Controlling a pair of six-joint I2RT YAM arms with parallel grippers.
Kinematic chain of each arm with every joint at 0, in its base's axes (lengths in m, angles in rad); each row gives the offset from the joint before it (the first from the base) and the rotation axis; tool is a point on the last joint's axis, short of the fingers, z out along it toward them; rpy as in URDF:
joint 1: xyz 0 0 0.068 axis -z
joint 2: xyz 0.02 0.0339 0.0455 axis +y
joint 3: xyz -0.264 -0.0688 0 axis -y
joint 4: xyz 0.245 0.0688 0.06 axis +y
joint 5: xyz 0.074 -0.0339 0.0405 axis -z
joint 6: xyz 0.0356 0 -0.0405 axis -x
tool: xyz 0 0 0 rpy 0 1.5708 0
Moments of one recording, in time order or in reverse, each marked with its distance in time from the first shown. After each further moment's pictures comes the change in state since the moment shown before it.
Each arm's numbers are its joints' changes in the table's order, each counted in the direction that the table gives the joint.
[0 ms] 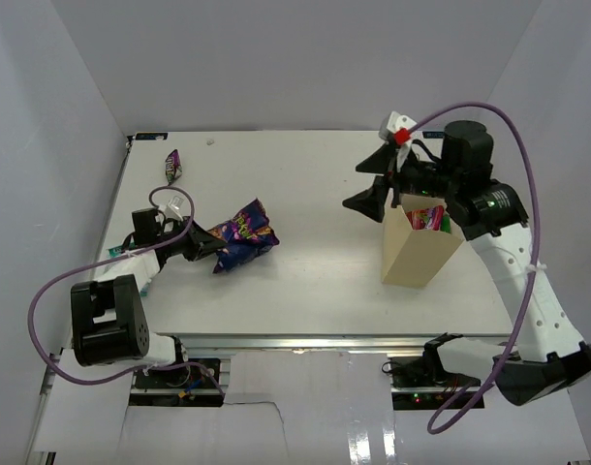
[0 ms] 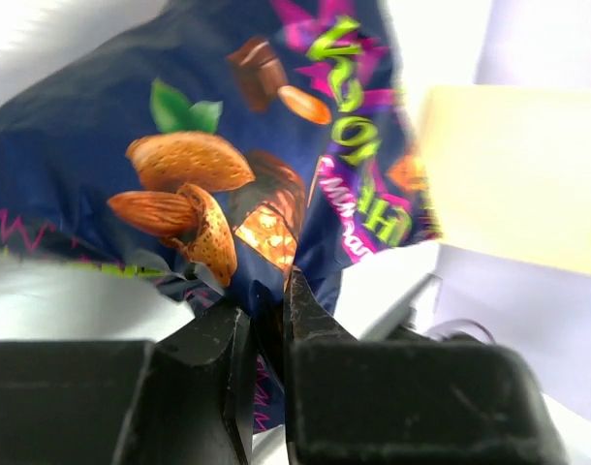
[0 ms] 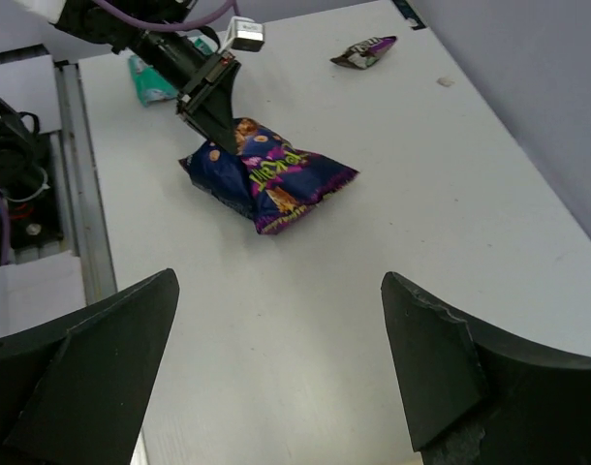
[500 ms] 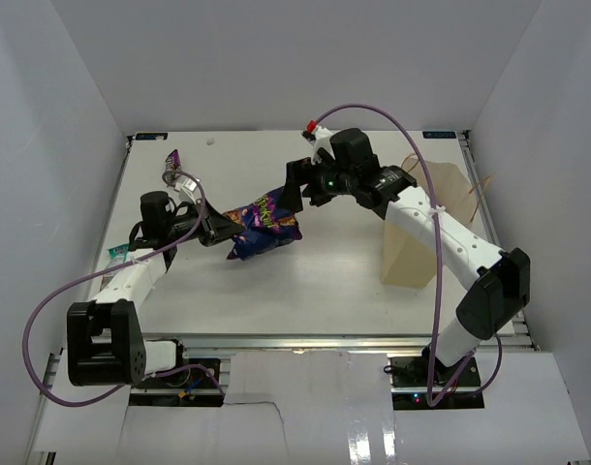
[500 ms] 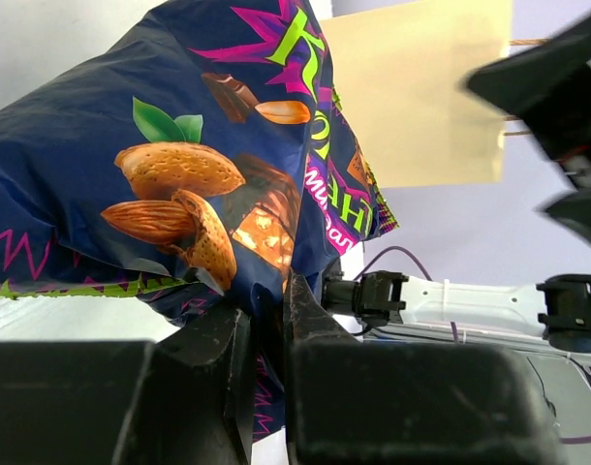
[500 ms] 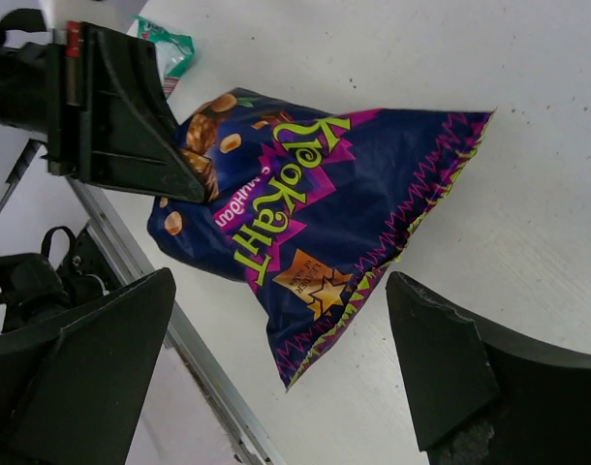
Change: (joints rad) left arm 0.150 -0.138 0.039 -0.143 0.164 0.226; right arm -0.359 0.428 0.073 -0.148 0.492 -0.598
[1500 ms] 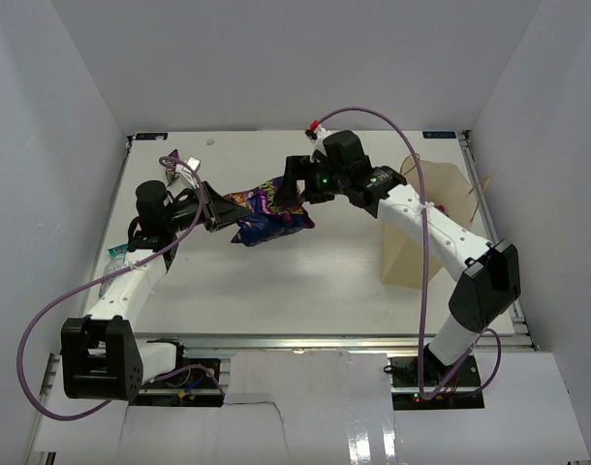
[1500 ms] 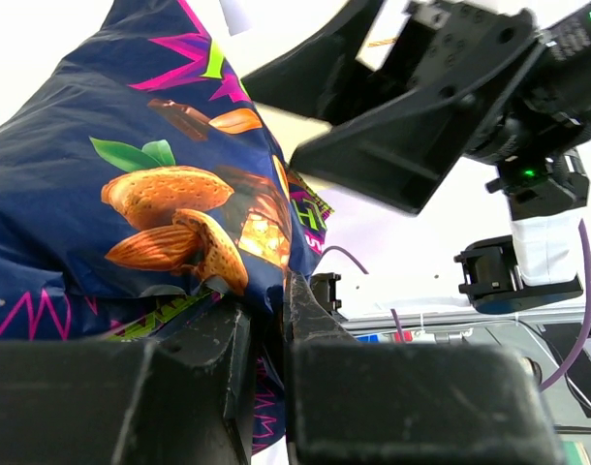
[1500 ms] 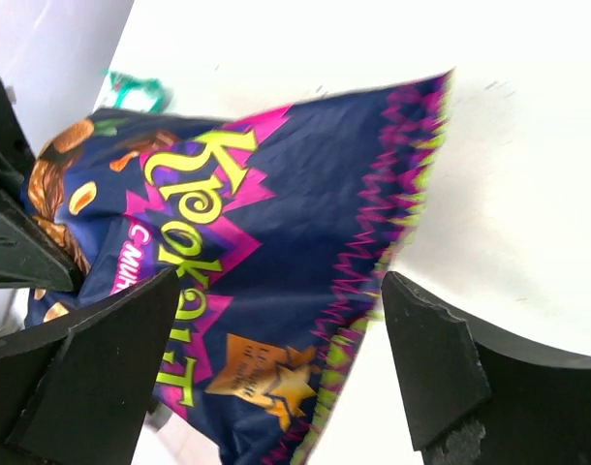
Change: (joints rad) left arm 0.068 -0.080 0.067 -0.202 0.037 0.240; right arm -0.016 0.084 -0.005 -0.040 0.097 -0.207
